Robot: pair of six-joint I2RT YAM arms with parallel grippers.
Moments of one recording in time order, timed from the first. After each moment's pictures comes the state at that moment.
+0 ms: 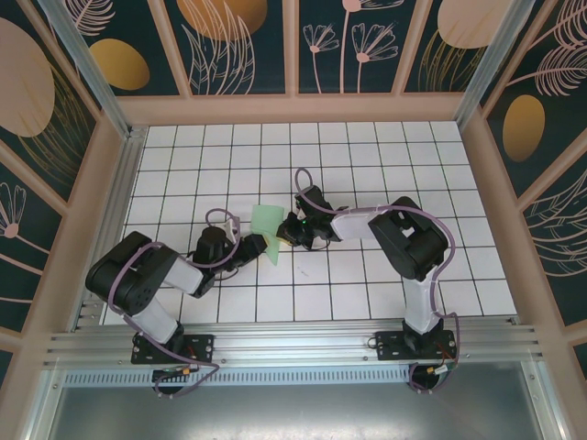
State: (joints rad) left arm -0.49 1.63 0.27 0.86 0.37 -1.03; right arm 0.72 1.98 1.05 0.04 -0.45 1.11
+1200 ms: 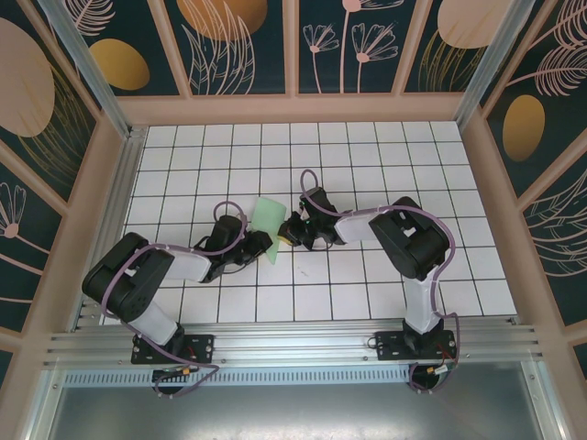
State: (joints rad) left arm -0.56 1.61 0.44 0.49 0.30 -1.13; right arm 0.69 1.98 0.99 0.17 -0.50 1.19
